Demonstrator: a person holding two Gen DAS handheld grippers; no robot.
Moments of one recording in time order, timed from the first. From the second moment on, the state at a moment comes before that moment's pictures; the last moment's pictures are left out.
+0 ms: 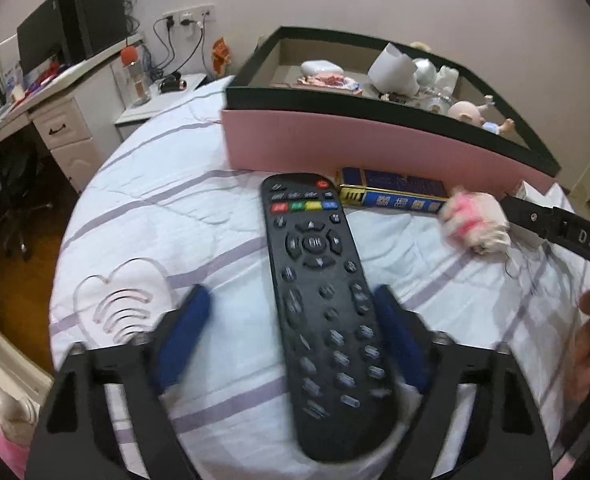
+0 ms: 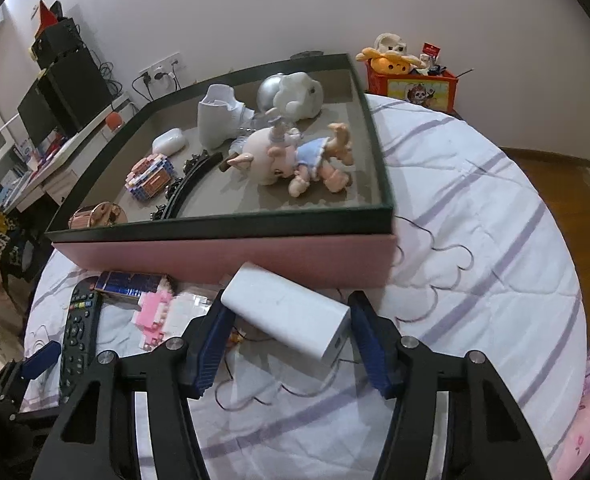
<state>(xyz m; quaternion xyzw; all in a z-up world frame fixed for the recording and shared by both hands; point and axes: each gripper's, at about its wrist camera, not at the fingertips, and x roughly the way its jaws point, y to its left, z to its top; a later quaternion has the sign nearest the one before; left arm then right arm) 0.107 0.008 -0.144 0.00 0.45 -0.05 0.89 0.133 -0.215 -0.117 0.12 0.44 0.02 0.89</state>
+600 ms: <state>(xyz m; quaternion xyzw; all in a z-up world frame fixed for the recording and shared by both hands) 0.113 0.025 -0.138 0.00 0.44 -0.08 0.89 0.124 -0.221 -0.113 0.11 0.44 0.02 0.89</state>
